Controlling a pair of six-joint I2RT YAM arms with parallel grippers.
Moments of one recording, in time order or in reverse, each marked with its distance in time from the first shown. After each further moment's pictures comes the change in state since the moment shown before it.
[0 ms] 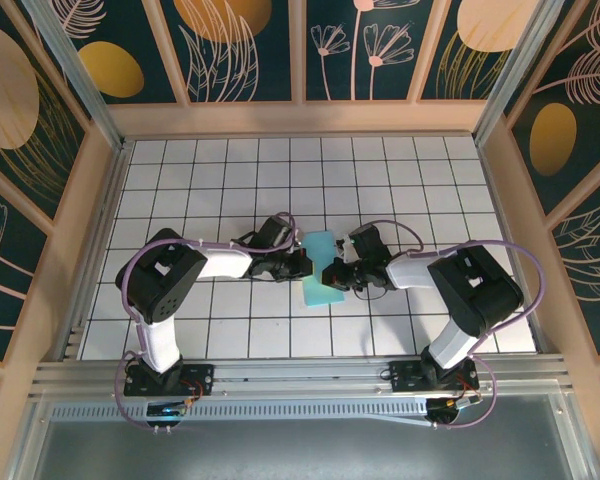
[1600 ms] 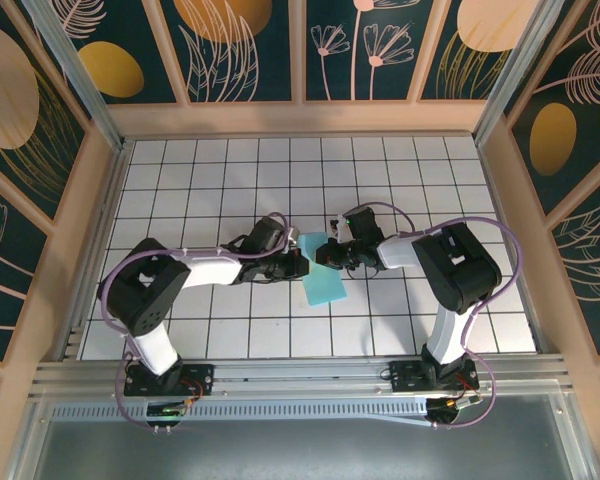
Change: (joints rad) left arm 0.000 -0.101 -0.094 0.058 0.004 0.011; right arm -0.058 0.180 0.183 0.054 -0.028 -0.071
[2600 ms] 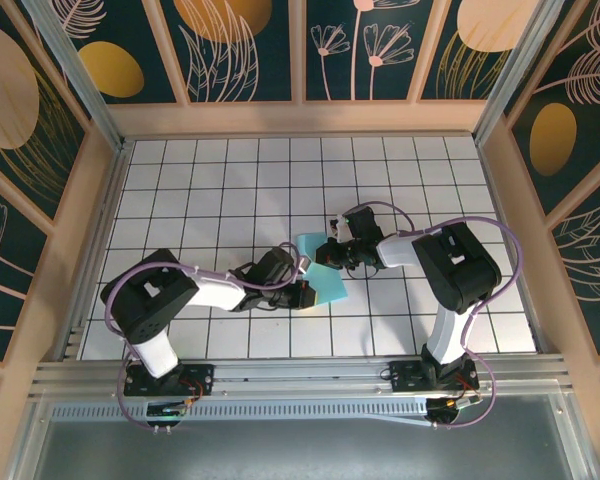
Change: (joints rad) left arm -0.176 -0.039 -0.185 0.157 -0.039 0.022; right arm -0.001 0.002 0.014 -0.029 0.004 -0.004
